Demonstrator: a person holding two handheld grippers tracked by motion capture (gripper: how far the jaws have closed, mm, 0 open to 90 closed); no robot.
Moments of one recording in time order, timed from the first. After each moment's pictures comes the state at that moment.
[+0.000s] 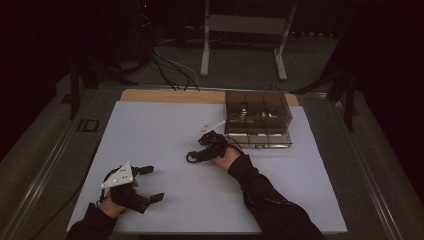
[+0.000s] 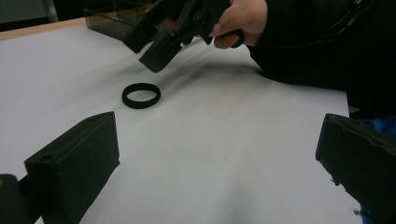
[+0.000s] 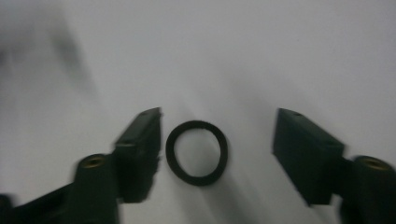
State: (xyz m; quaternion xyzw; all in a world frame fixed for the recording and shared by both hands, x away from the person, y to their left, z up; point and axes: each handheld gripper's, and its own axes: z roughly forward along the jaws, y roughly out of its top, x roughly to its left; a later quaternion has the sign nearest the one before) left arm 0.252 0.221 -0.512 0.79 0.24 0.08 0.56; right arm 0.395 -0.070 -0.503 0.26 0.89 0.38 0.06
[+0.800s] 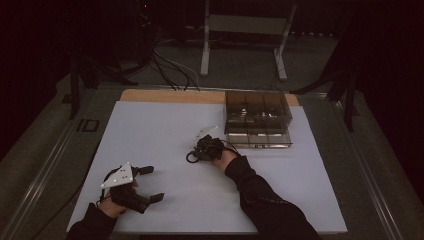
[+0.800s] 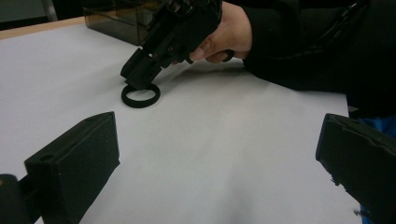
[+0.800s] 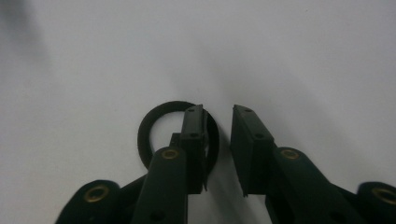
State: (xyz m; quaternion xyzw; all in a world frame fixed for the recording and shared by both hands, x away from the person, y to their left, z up) left arm 0.252 0.221 -0.512 0.79 0.24 0.08 0.55; right arm 0.399 -0.059 -0.529 0.24 0.91 0.34 0.09
